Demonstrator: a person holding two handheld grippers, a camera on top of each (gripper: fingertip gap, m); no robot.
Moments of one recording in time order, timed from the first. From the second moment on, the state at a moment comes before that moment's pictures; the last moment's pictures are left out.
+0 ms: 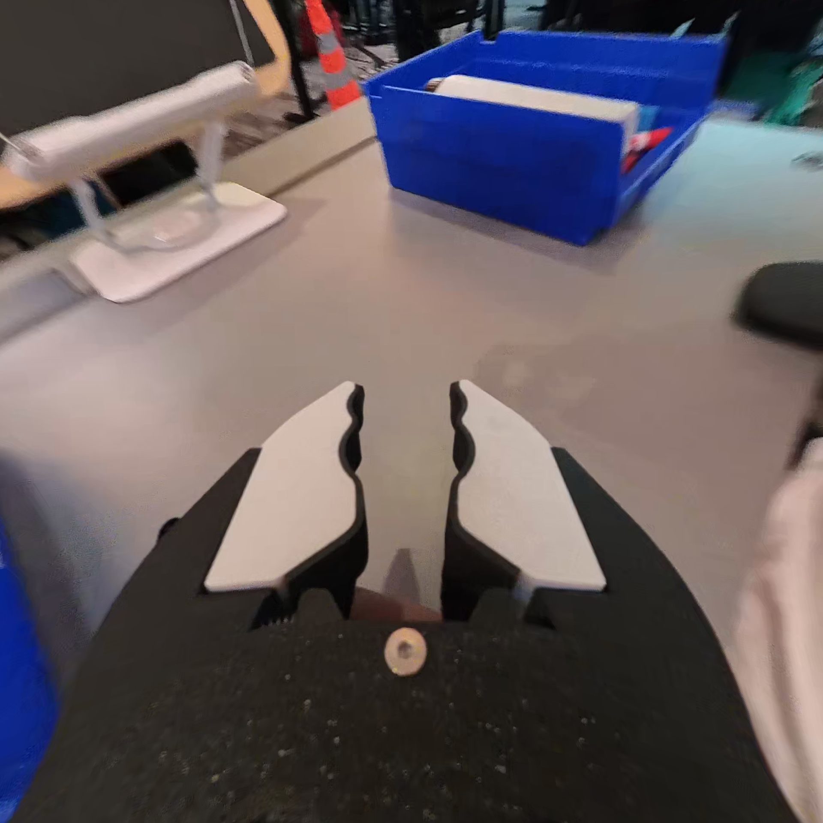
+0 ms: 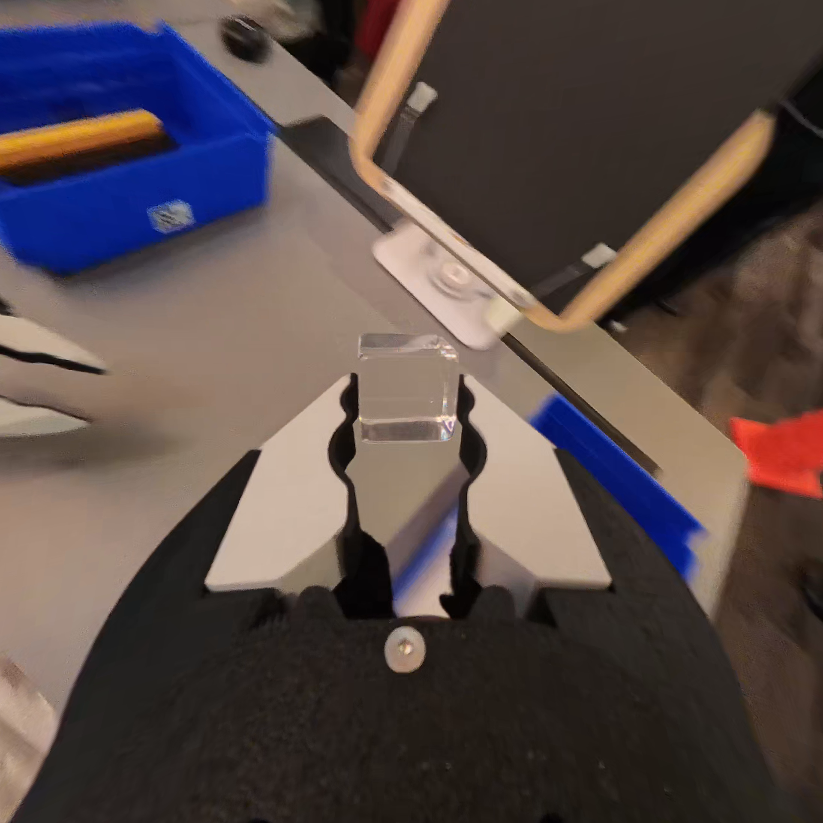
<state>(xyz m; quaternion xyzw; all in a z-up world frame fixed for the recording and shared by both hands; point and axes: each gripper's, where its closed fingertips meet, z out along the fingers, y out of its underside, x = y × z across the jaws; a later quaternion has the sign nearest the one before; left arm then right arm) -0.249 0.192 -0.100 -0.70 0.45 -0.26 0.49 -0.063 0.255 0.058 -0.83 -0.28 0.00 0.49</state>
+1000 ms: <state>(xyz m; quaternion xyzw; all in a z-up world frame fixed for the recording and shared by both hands) -0.278 0.141 -0.157 -0.79 0.38 -0.27 0.40 0.151 0.222 -0.164 -0.99 -0.12 -0.02 0.10</state>
